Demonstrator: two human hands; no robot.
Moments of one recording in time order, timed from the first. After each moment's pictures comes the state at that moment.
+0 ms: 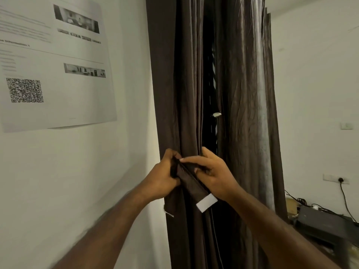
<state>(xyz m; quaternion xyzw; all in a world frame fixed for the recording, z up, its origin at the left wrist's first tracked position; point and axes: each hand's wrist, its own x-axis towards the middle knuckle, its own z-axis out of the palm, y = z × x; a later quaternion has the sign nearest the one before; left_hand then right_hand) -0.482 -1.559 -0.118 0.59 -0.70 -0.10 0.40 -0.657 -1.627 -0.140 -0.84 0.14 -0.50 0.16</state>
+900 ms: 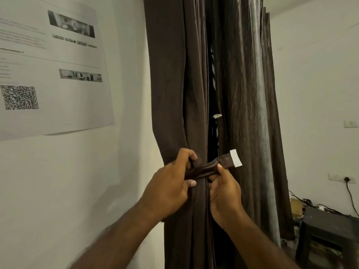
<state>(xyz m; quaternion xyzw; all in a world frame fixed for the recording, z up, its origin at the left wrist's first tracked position) -0.522 -1.534 -0.113 0.57 -0.73 0.11 0.36 -0.645 -1.614 -0.166 -0.38 0.15 -0.61 0.68</state>
